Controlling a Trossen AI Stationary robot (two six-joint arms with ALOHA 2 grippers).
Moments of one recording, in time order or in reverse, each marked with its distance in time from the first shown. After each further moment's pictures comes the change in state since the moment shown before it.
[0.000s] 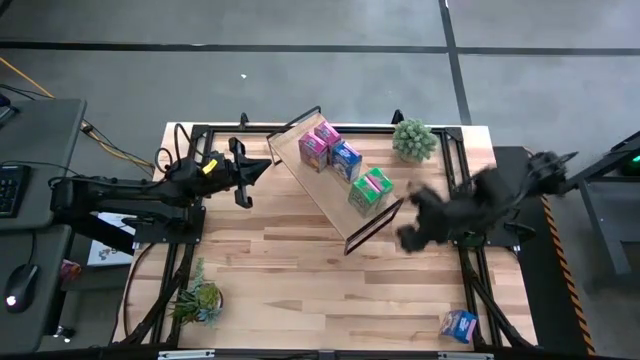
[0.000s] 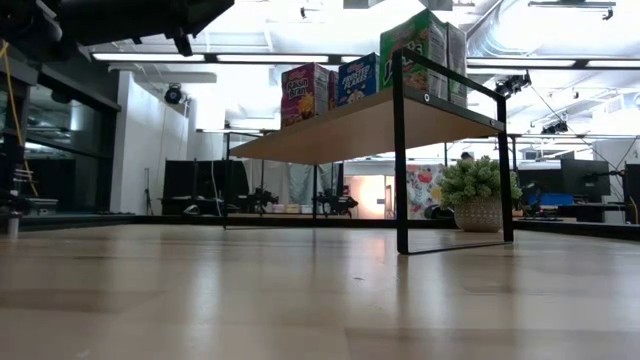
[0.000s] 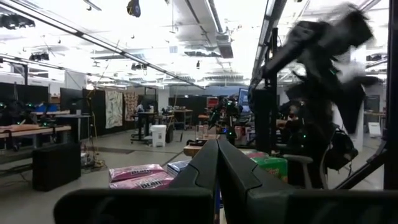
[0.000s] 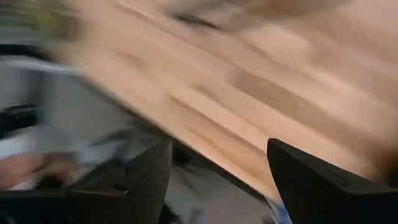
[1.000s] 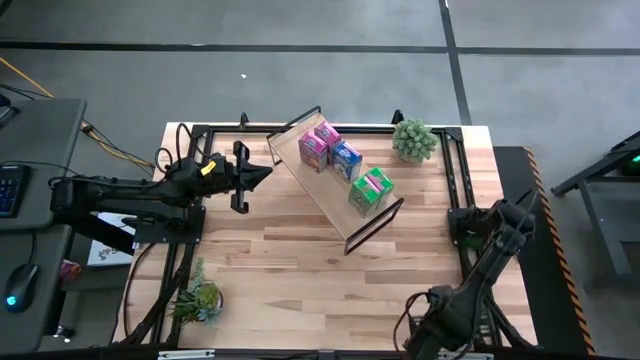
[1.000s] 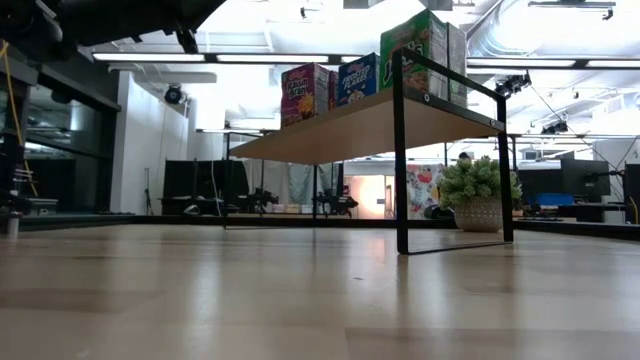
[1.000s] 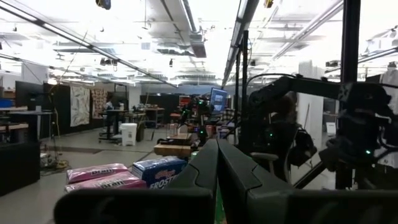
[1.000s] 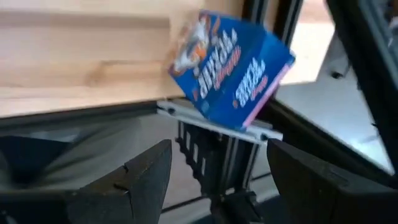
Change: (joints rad) left arm -0.001 0.000 0.000 -0.002 0.120 -0.061; right arm 0.434 0.473 -0.070 0.022 -0.506 0.784
